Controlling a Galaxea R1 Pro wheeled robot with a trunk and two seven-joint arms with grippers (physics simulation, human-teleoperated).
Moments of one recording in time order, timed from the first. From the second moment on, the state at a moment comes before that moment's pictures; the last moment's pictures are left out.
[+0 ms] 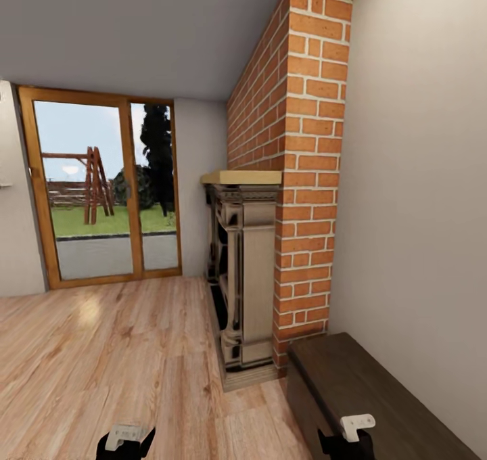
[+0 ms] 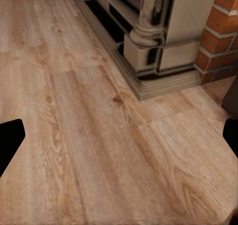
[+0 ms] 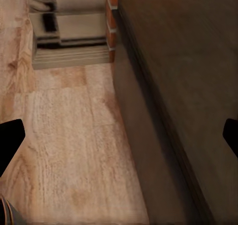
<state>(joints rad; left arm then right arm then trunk) -0.32 0.15 0.05 -0.26 0.05 -0.43 -0.28 -0.20 0.01 -0.17 -0.66 0.22 -0.02 0.10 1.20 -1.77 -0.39</state>
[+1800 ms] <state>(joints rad) -0.19 0.15 0.04 -0.12 0.04 -0.67 -0.28 -0.19 -0.07 -0.17 -0.21 0.21 -0.41 0.09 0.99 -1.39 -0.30</state>
